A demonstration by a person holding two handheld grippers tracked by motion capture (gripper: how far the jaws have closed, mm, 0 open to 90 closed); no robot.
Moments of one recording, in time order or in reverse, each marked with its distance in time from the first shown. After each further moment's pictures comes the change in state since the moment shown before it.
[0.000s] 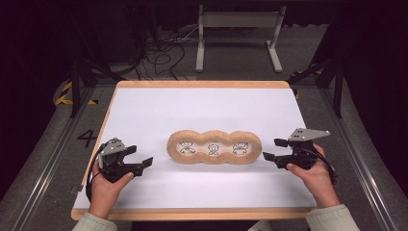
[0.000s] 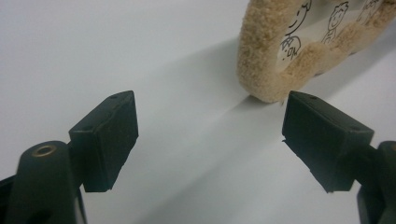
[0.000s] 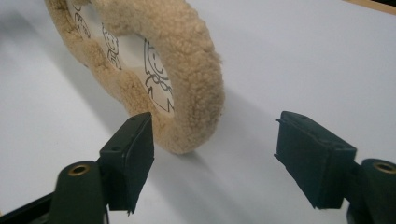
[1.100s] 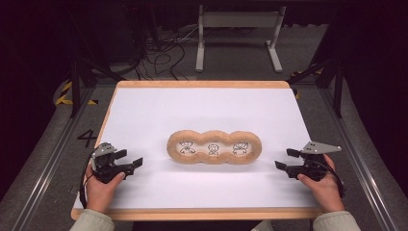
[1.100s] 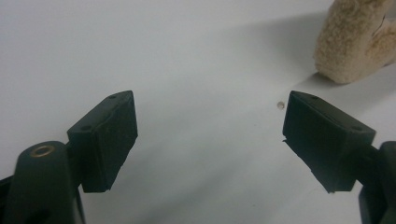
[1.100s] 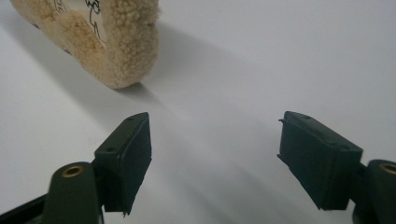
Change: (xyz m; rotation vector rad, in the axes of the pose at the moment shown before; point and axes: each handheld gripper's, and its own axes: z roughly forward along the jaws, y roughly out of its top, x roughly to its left) left arm 0.036 -0.037 0.016 0.005 0.043 -0.119; right arm -0.028 -0.065 -0.001 -0.021 -0.053 0.057
